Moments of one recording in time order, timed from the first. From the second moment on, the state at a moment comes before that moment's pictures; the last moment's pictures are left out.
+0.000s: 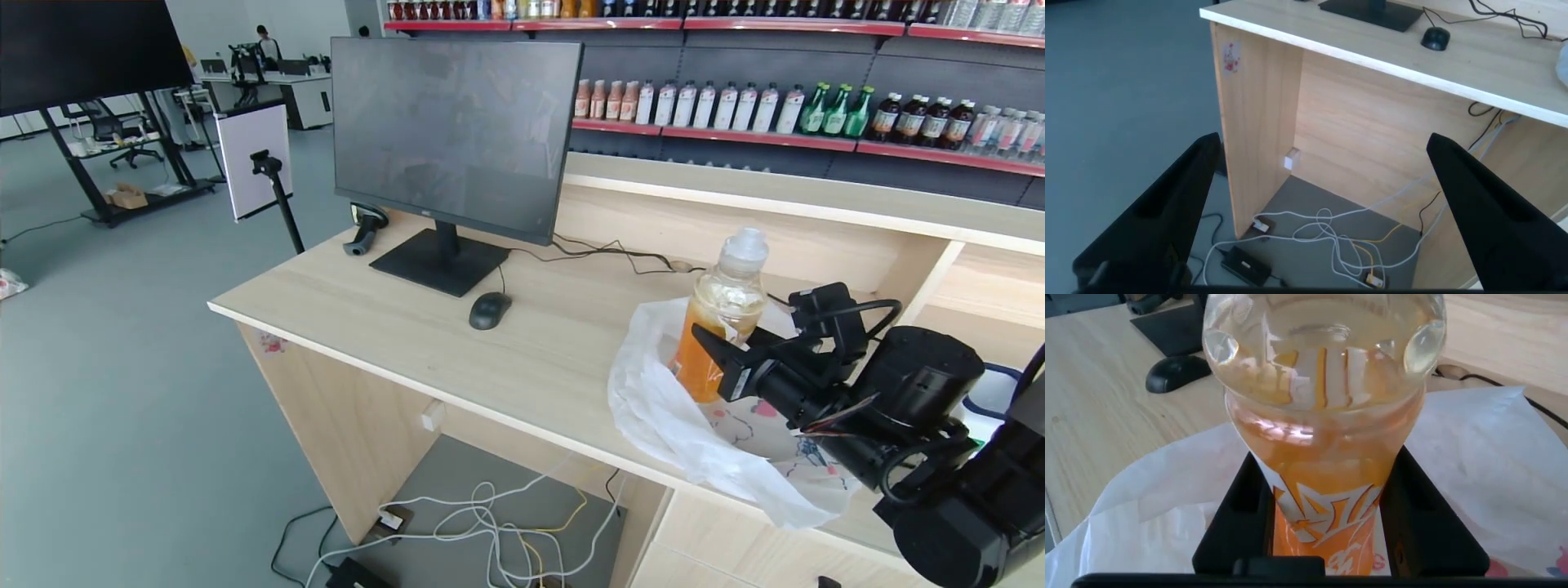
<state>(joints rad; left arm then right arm) 0.00 0.00 0.00 -0.01 0.00 -0.03 0.30 1.97 -0.46 -1.58 0.06 -0.04</state>
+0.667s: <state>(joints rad) 0.00 0.00 0.00 -0.01 0.00 -0.03 0.29 2.00 -0.44 -1.57 0.06 -0.03</state>
